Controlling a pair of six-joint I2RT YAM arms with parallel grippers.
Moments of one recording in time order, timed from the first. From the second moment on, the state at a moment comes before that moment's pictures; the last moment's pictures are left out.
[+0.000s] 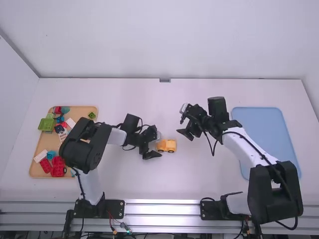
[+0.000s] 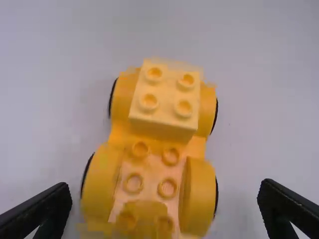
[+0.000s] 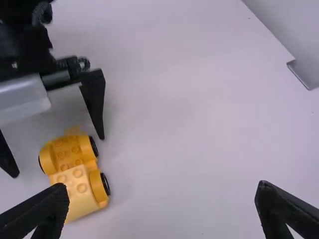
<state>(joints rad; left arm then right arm) -0.27 1.91 0.76 0.03 0.86 0.89 0.22 1.47 0.85 -0.24 -0.61 -0.76</state>
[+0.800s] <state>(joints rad) 0.25 1.38 0.81 -0.52 0.19 0.38 0.22 1.47 0.85 -0.18 -0.61 -0.76</state>
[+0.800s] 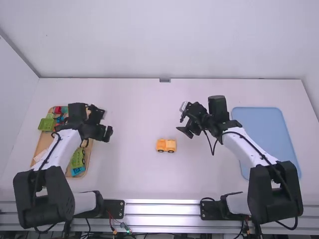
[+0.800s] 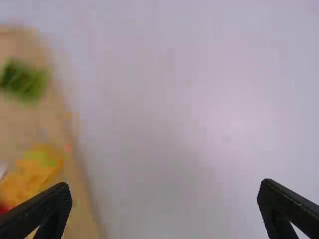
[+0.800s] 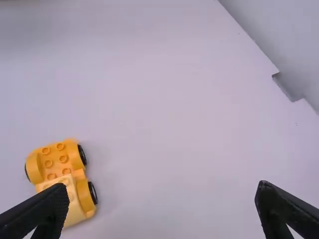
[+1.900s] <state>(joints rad) 0.55 1.87 1.25 -0.95 0.09 0.87 0.22 1.47 0.85 0.03 -0.47 -0.65</state>
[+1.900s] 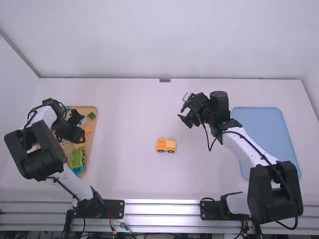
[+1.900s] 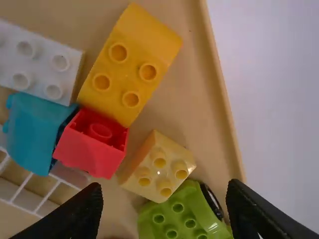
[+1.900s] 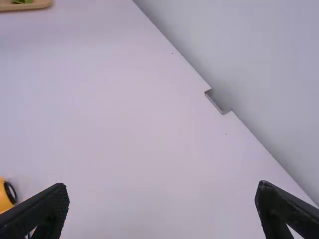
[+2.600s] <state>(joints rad) 0.55 1.87 1.19 -0.89 0.05 1.07 0.22 1.47 0.90 -0.07 -0.46 -0.63</state>
